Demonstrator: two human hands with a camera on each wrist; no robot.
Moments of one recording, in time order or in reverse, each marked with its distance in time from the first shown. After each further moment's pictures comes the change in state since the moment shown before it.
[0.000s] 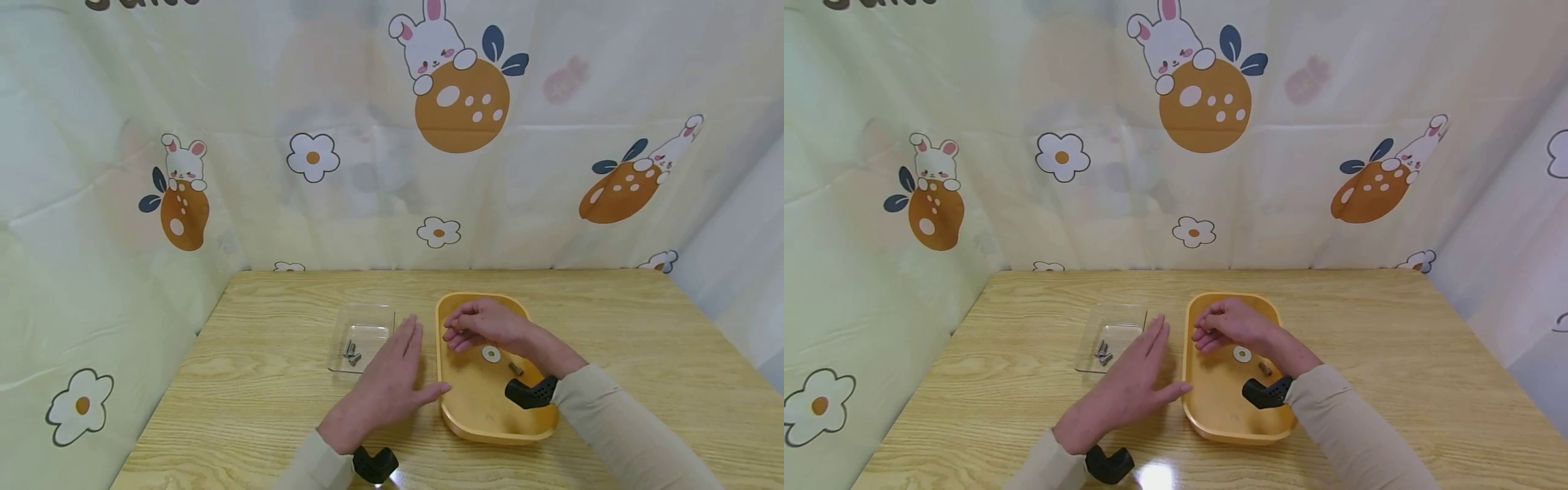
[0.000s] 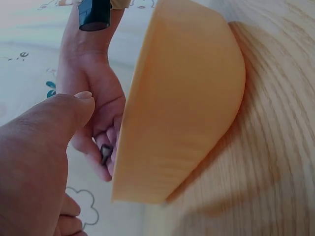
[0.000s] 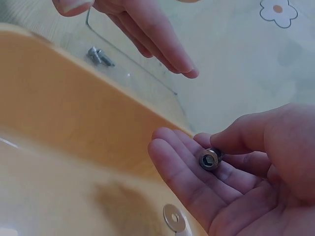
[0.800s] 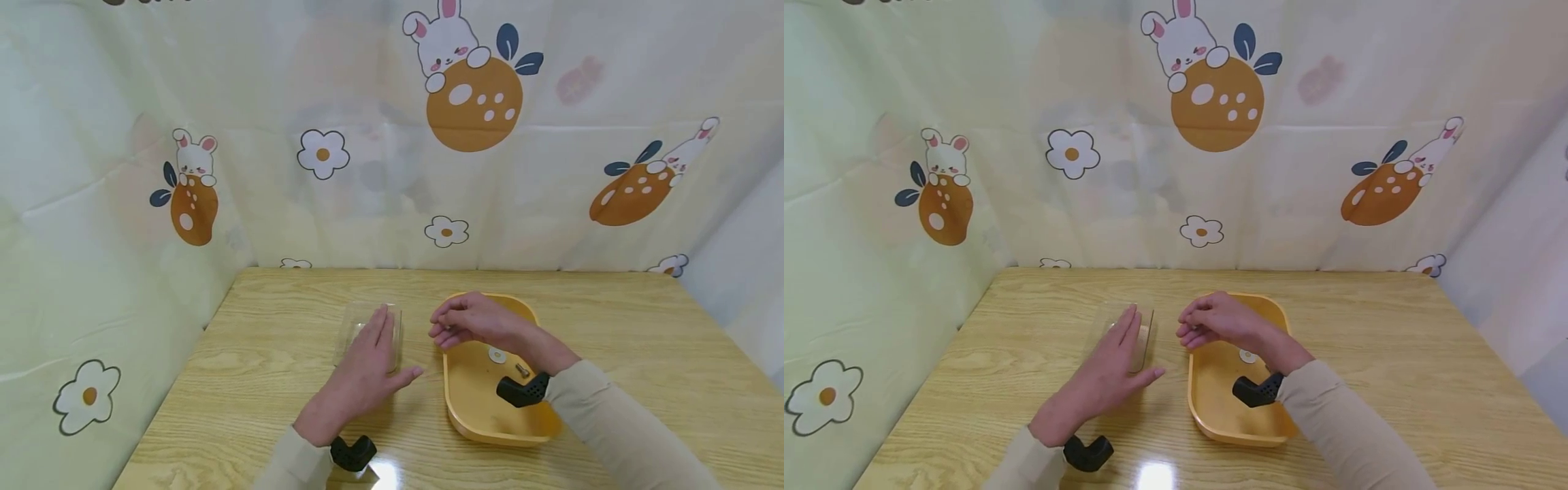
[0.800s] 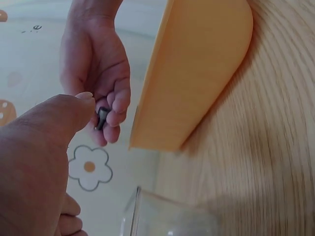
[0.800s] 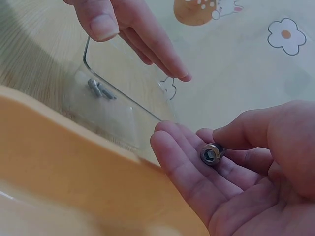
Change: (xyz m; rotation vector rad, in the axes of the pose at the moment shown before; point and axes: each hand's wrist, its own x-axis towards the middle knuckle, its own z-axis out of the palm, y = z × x) left_hand -0.015 -0.036 -0.017 -0.068 0.053 -0.102; right_hand 0.013 -0.022 0.021 0.027 -0.081 -0.029
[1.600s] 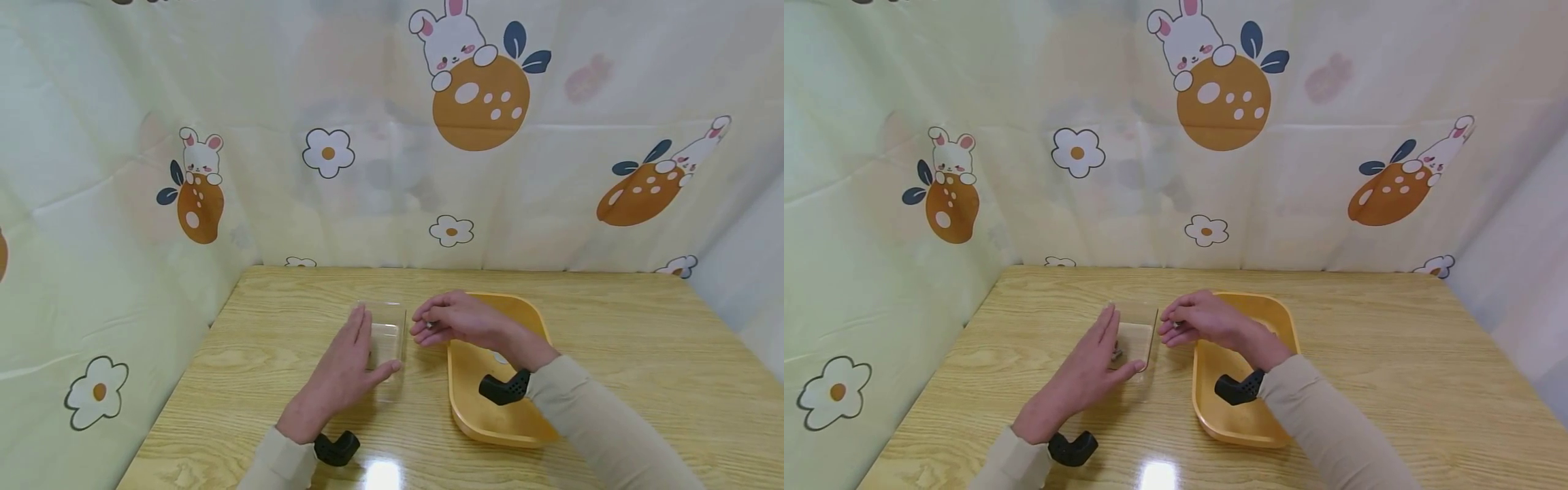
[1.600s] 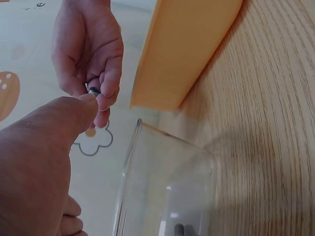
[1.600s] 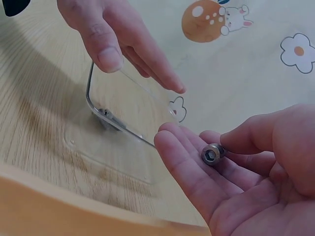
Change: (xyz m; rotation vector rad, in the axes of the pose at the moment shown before) left_hand -0.011 -0.031 -0.007 0.016 0.042 -0.080; right_hand 0.020 -0.011 0.023 0.063 -0.068 -0.019
